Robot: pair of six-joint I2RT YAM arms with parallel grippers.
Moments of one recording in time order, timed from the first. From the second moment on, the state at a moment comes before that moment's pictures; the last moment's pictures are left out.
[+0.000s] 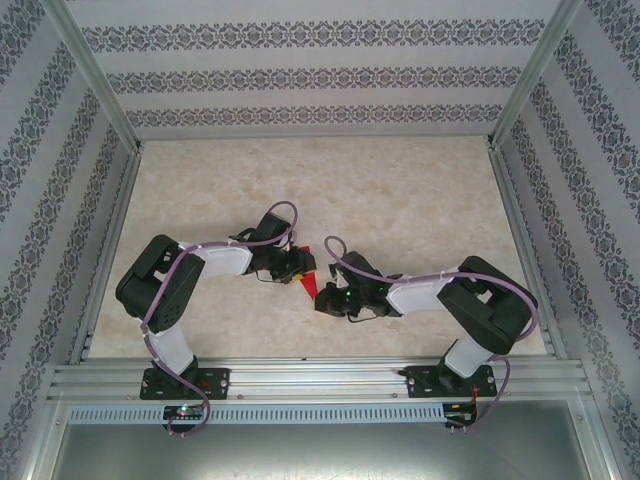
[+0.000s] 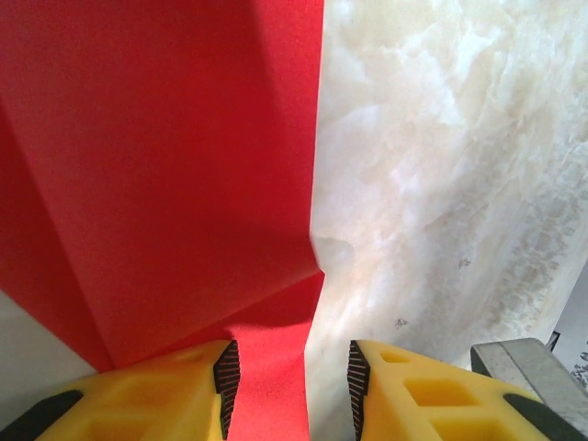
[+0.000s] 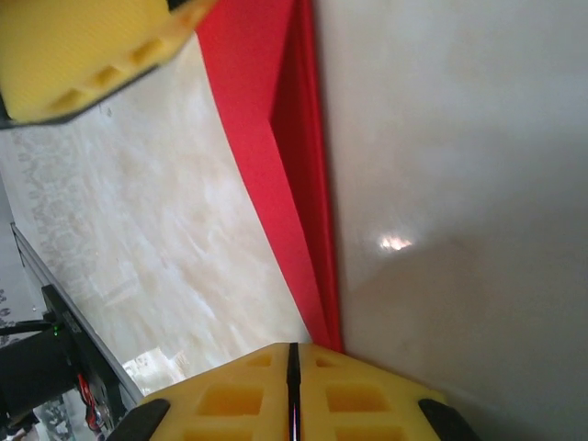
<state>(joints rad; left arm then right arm) -0.52 1.78 0.88 -0.11 0.48 -0.92 0.81 1.61 0.54 0.20 -0.46 1.02</state>
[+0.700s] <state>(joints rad) -0.52 1.78 0.89 -0.13 0.48 -0.92 0.79 1.61 0.67 0.20 -0.42 1.01</state>
